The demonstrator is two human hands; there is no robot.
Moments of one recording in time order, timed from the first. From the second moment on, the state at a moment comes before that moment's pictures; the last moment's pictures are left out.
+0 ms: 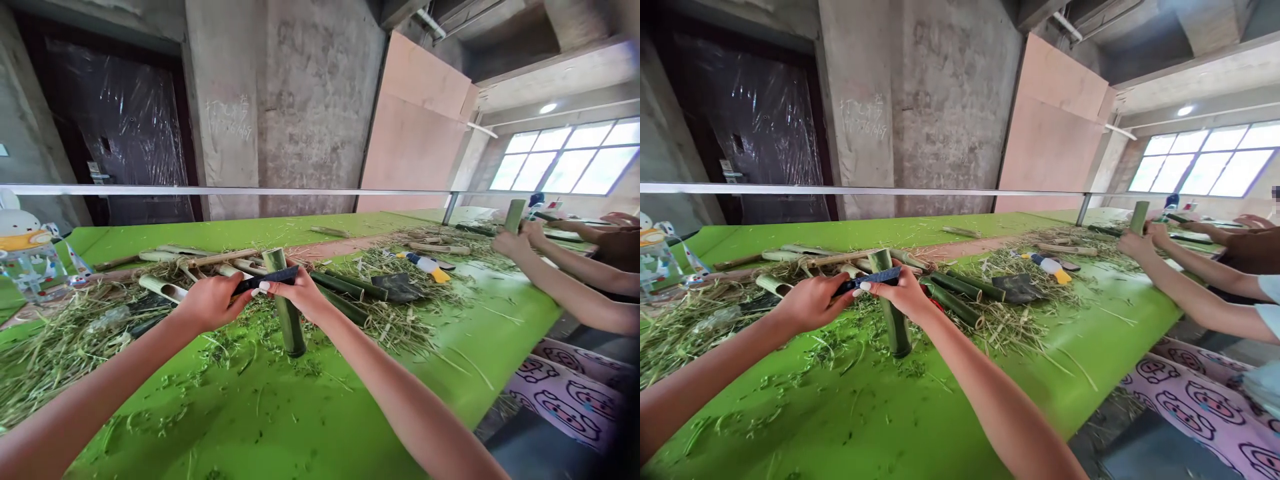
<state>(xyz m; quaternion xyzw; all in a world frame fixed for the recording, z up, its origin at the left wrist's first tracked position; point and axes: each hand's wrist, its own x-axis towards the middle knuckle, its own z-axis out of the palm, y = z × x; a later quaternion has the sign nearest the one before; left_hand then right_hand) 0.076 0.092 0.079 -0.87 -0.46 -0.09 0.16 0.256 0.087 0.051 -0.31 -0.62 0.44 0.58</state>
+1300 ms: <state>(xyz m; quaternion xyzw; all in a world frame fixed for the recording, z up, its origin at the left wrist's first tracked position) 0.072 0.088 0.090 -0.83 -0.48 -0.19 0.20 0.261 0.086 0.045 -0.34 -0.58 0.46 0.58</state>
